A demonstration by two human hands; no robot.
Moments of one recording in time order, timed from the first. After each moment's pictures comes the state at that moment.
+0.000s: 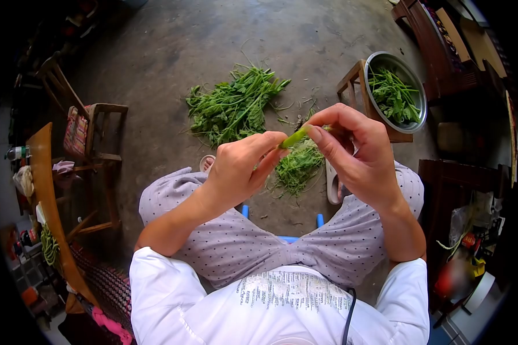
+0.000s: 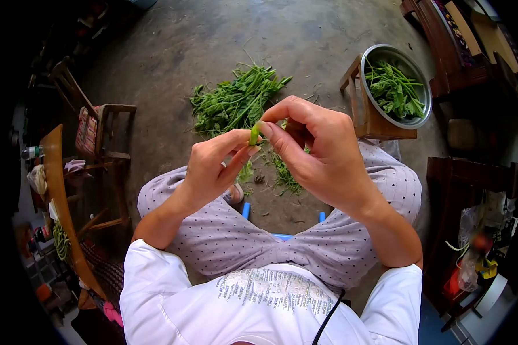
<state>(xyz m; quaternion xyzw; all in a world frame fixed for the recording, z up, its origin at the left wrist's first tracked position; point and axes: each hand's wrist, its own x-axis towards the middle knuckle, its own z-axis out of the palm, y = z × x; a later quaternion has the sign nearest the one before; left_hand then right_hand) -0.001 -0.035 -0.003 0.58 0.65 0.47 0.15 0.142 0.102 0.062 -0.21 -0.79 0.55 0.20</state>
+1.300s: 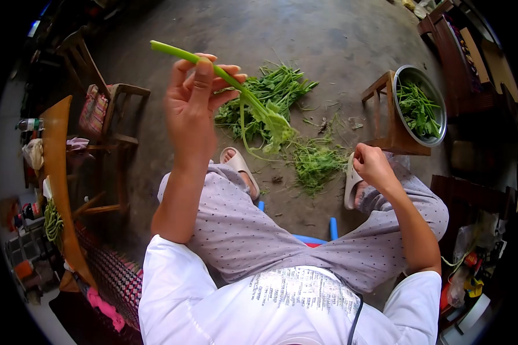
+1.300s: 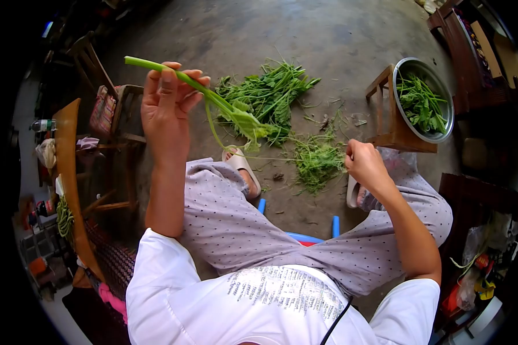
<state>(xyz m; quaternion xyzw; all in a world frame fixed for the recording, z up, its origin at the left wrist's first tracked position) -0.078 -0.058 0.031 0.26 0.55 0.77 0.19 0.192 0.135 -0.083 -0.33 -0.89 0.32 -0.06</state>
